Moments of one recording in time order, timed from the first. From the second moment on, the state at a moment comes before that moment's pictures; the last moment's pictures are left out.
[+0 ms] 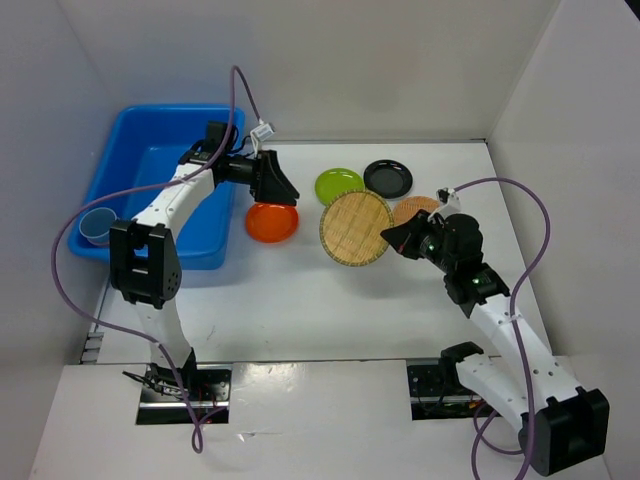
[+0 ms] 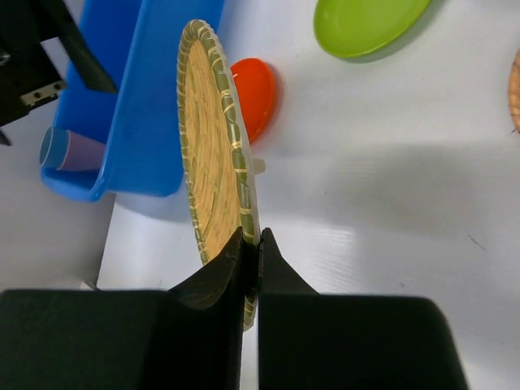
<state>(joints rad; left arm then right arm) -0.17 1.88 1.63 -0.55 1.45 0.06 0.28 0.84 0.63 -0.10 -0.25 0.69</state>
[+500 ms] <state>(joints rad) -0.24 1.97 1.70 -0.57 1.47 0.08 0.31 0.91 0.74 -0.09 -0.34 0.66</state>
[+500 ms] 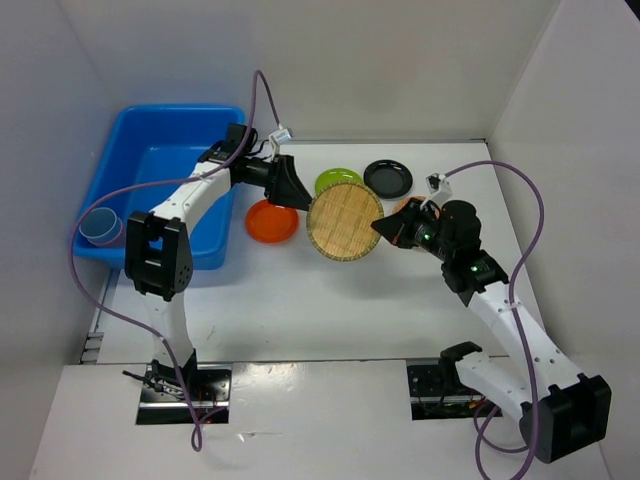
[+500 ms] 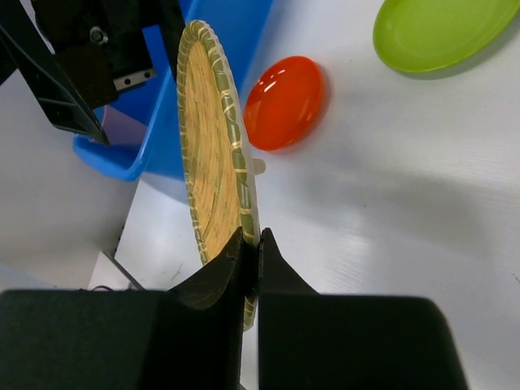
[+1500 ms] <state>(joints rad) -0.29 2.04 1.81 -0.50 1.25 -0.15 0.35 1.08 0.84 -0.05 -0.20 0.61</state>
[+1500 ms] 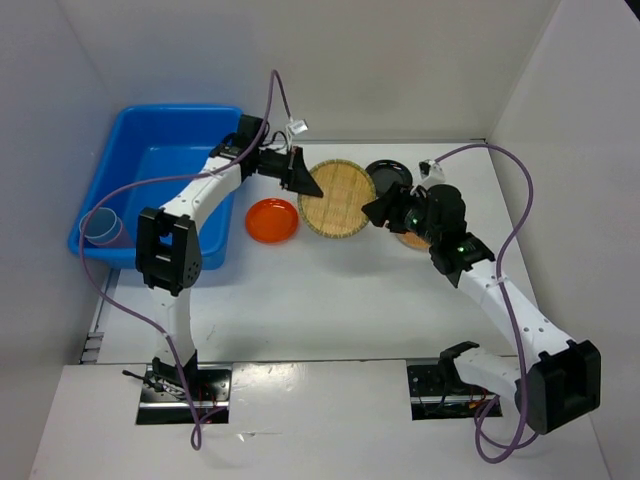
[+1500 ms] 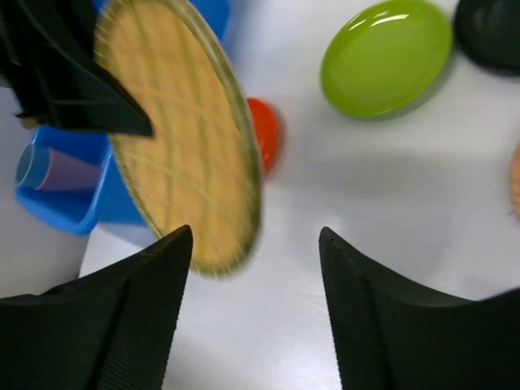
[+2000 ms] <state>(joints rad) 0.24 1.96 1.85 -0.20 0.68 -0.63 0.27 0.96 0.70 -0.07 0.23 0.81</state>
